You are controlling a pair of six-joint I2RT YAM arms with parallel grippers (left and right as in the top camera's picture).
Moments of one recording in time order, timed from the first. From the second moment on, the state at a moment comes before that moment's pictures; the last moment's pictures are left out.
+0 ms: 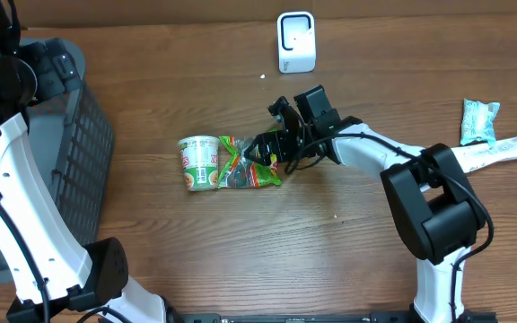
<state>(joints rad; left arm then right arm) 0.25 1.81 2.60 -1.69 -0.24 -0.15 0.48 2.12 1.30 -0.16 -0.71 0.32</state>
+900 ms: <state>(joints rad) 0.25 1.81 2.60 -1.69 -0.24 -0.15 0.29 1.99 1.30 -0.54 -0.80 0.13</state>
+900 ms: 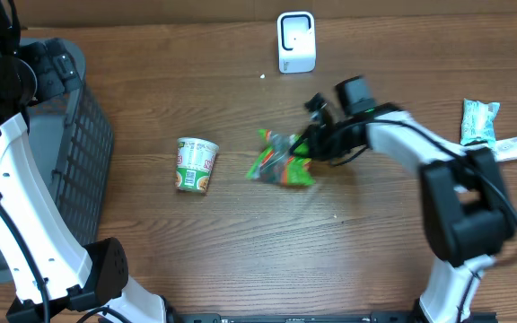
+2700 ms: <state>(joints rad) 0.25 1.81 2.60 -1.69 -0.24 -0.15 0.21 1.55 1.63 -1.17 -0.73 -0.49</state>
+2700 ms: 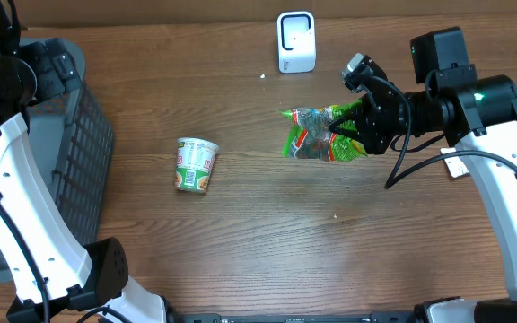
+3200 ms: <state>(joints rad) 0.25 1.81 2.60 -1.69 -0.24 -0.15 0.00 1.55 1.63 -1.14 -1.23 -0.14</state>
